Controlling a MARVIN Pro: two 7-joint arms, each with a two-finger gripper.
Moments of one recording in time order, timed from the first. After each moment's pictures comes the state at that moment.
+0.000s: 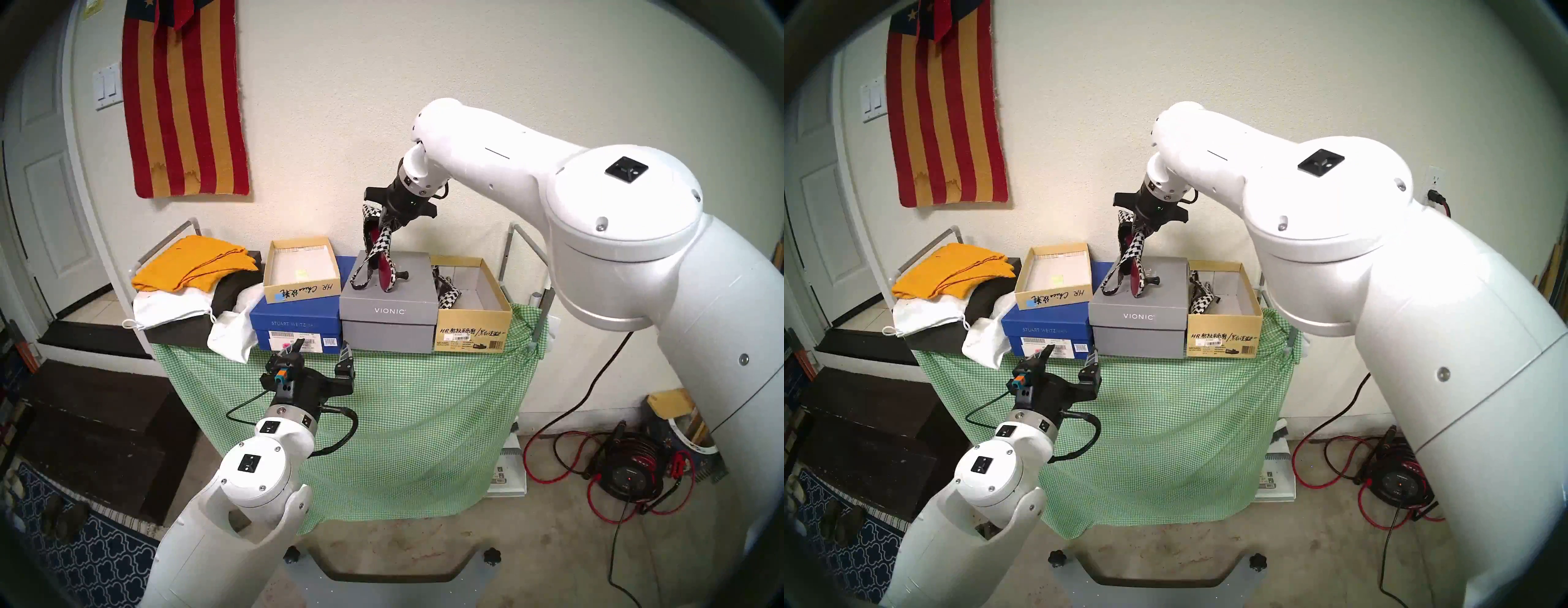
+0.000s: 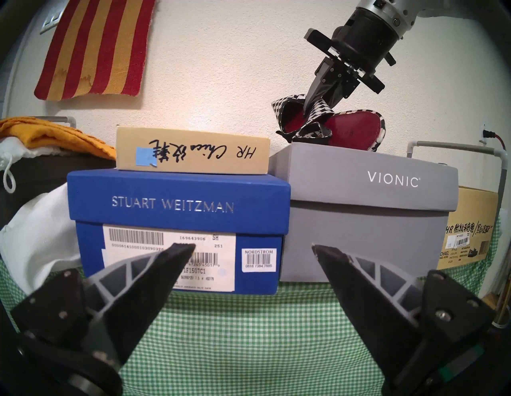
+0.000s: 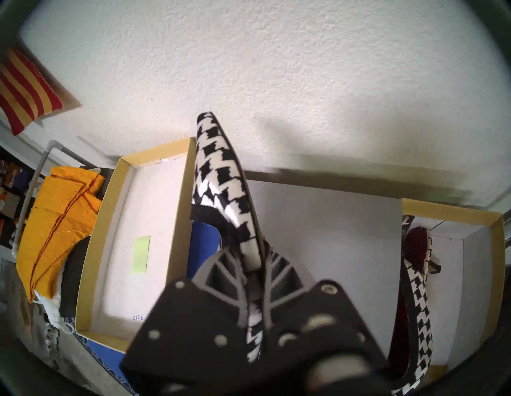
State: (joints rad) left arm 1.84 -1.23 -1.28 -2.07 -0.30 0.11 0.34; right arm 0.19 -1.72 -0.47 -0.19 2.52 0.96 -0.17
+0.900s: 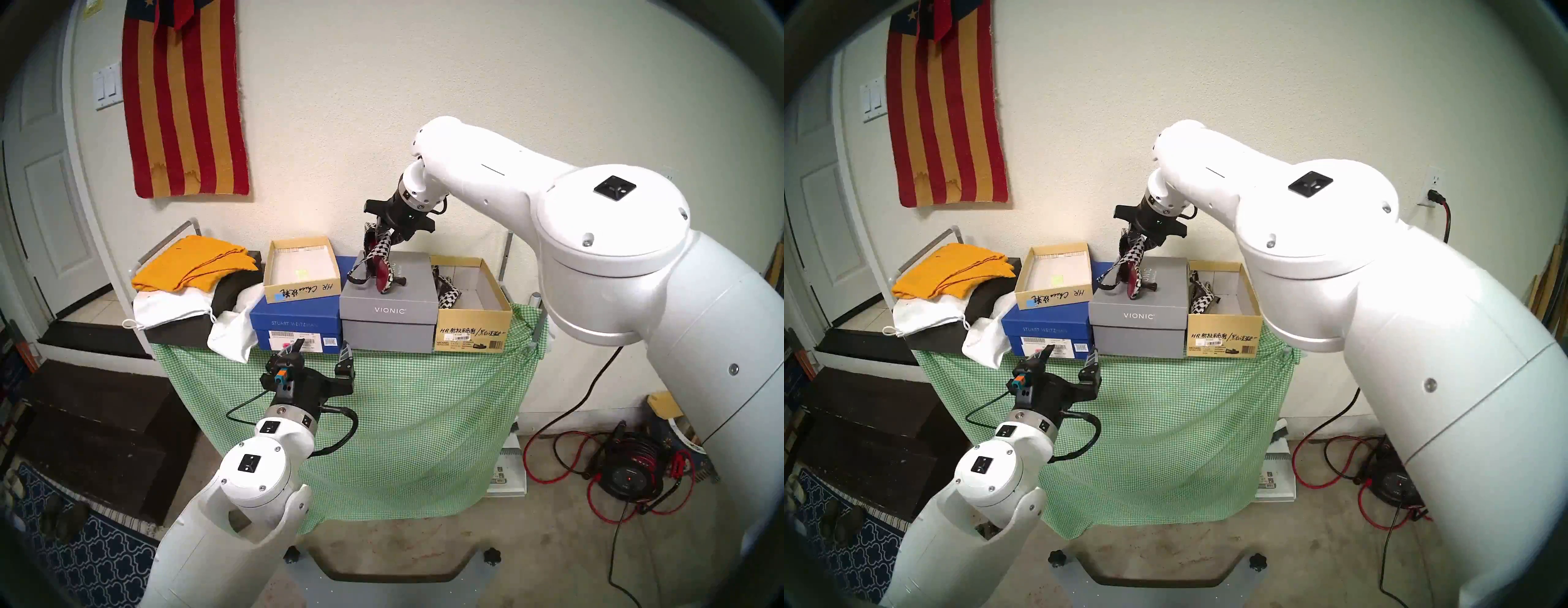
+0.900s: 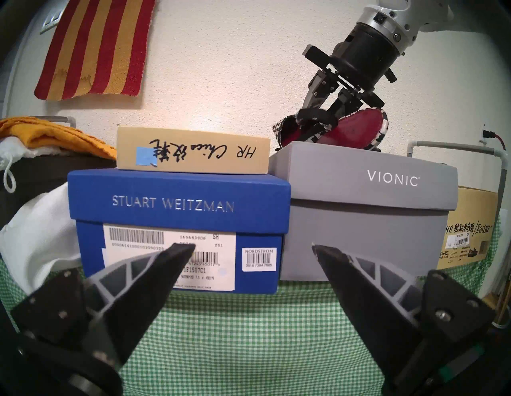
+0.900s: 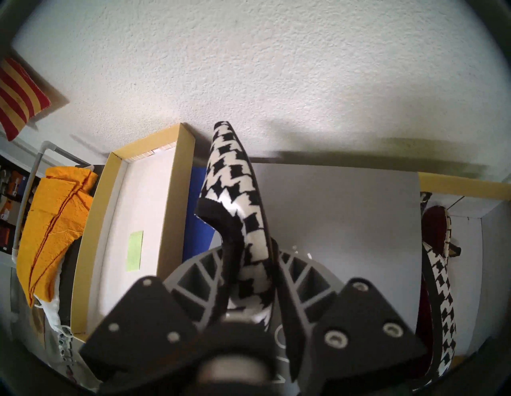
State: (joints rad) left arm 1.84 -1.23 -1.28 -2.07 -0.30 0.11 0.34; right arm 0.15 -1.73 -0.43 -0.16 2.55 0.96 -0.21
